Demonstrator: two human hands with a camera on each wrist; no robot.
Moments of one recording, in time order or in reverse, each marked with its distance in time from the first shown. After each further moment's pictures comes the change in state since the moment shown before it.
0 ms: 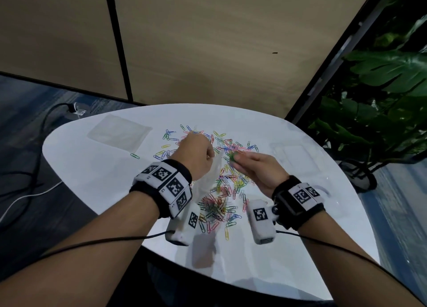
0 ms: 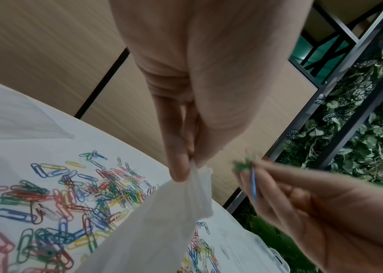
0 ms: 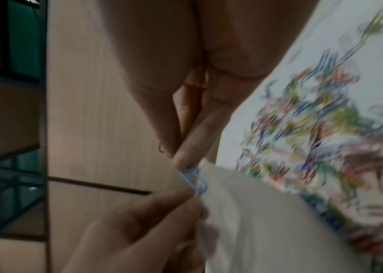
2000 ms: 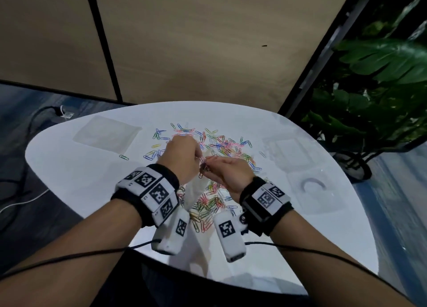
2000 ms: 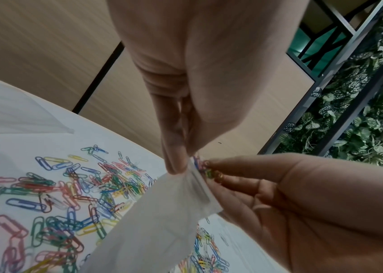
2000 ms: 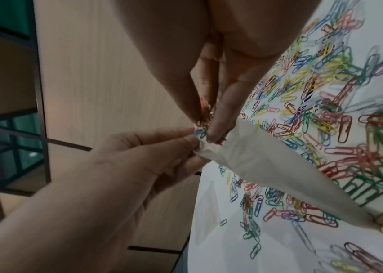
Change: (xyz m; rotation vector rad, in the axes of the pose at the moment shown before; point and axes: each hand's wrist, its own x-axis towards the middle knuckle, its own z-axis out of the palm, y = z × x) left_hand -0.002 -0.002 0.008 0.027 0.013 -0.031; right_hand -0.004 0.023 0.045 0.034 0.112 0.091
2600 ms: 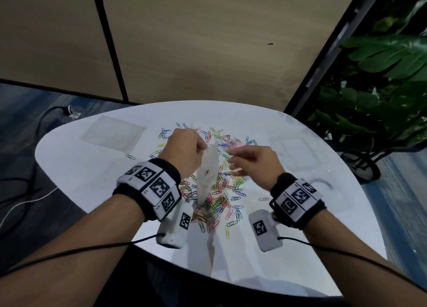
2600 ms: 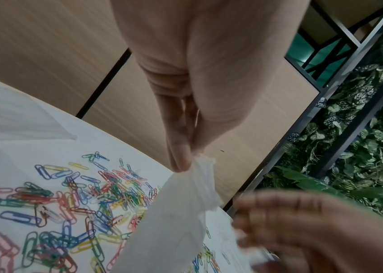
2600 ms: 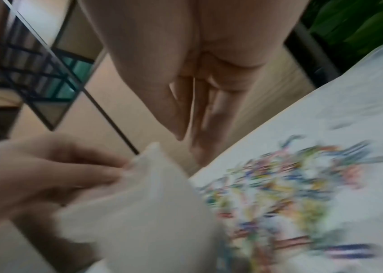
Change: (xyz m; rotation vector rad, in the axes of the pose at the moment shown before) left_hand 0.005 -0.004 -0.010 -0.052 0.058 0.029; right_hand 0.002 -0.024 -0.043 -0.593 -0.018 -0.320
